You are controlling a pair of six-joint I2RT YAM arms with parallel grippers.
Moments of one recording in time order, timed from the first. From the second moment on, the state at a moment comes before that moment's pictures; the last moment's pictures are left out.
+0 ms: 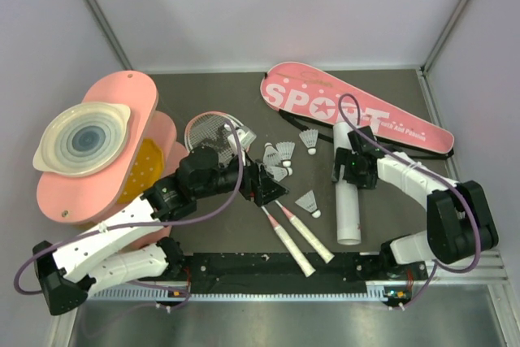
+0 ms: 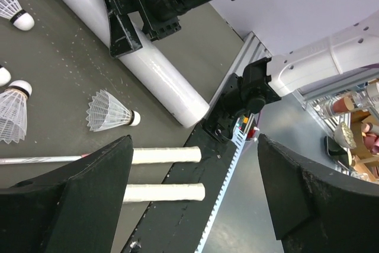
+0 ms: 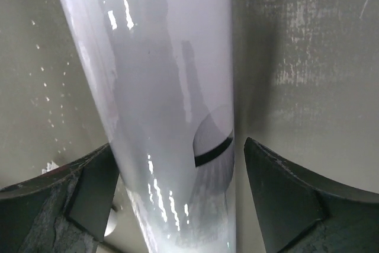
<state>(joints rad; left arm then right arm) -0.92 0.89 0.84 -0.16 0.29 -0.58 0.32 1.37 0.77 -0.57 0.04 0.51</state>
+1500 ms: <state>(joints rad) -0.92 0.96 0.91 -0.09 0.03 -0.73 0.33 0.81 0.53 0.11 -0.56 0.74</state>
